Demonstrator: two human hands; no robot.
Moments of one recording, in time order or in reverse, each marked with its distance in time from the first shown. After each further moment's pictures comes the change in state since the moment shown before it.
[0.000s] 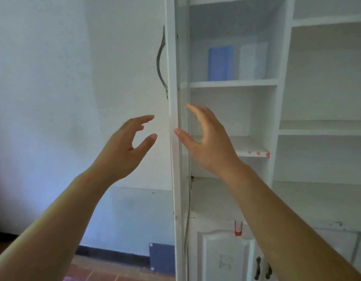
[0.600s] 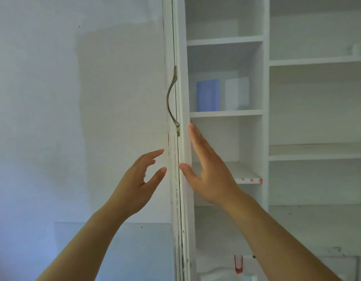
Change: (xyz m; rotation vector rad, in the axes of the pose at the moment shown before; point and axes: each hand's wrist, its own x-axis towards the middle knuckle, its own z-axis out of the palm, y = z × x) left_hand 0.031 -0.021 0.028 -0.141 -0.079 0.057; right_hand 0.021 0.012 0.006 -0.160 -0.069 -0.095
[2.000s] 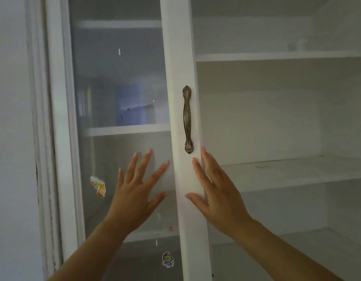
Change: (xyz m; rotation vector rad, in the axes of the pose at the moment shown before) left_hand 0.219 -0.018 0.320 0.672 0.058 0.380; right_hand -0.012 0.368 -0.107 -0.547 0.166 -0.002
